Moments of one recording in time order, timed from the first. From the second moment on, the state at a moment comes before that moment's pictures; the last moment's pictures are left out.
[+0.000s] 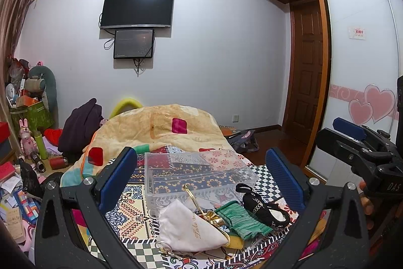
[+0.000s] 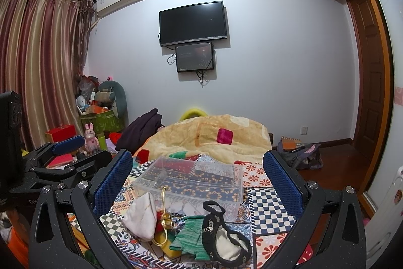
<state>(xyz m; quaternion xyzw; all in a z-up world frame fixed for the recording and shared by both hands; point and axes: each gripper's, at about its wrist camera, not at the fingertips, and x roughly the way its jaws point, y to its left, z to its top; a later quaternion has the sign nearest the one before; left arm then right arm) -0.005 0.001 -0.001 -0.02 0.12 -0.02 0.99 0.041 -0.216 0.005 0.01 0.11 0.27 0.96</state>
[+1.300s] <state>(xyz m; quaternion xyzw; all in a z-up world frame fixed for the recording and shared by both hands) 0.063 0.032 -0.120 -0.07 0.34 -0.01 0.94 0.099 -0.223 -0.109 0.01 0.35 0.26 0.90</state>
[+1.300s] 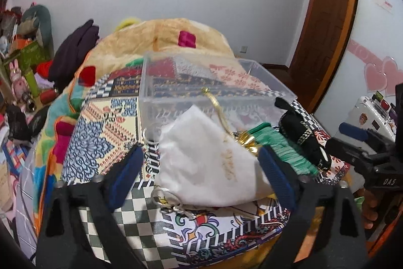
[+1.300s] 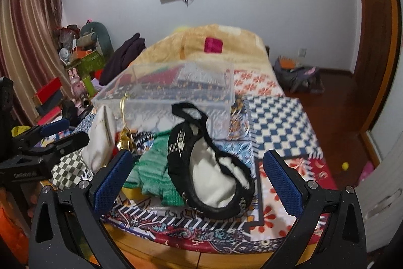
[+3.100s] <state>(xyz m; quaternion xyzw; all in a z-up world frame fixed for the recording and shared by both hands) 0.129 0.073 -0.053 -0.05 0.26 -0.02 0.96 0.154 -0.174 -0.036 0.02 0.23 0.26 0.94</state>
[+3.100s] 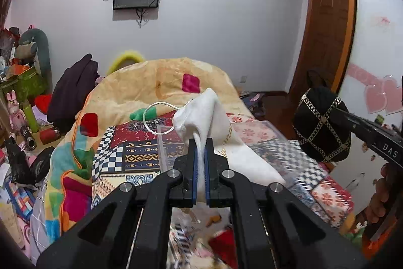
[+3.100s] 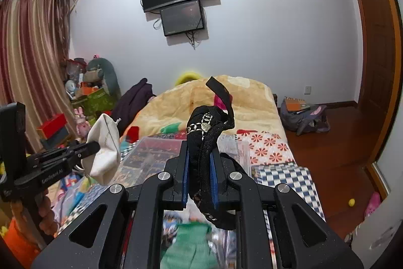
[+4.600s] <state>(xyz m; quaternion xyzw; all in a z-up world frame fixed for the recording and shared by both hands) 0.088 0.032 -0.068 -0.02 0.29 -0.06 0.96 0.131 -0.157 -0.048 -0.04 0.29 0.28 0.92</state>
